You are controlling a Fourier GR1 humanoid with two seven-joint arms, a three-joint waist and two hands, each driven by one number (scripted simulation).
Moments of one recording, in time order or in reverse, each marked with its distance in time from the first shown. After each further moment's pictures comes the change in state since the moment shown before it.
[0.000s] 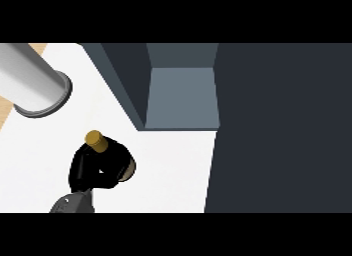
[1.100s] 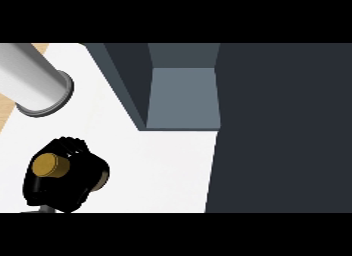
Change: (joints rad) left arm 0.190 0.125 -0.013 -0.492 -0.014 -0.061 0.093; right arm 0.019 0.027 0.019 0.004 0.000 0.002 -0.001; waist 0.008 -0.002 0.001
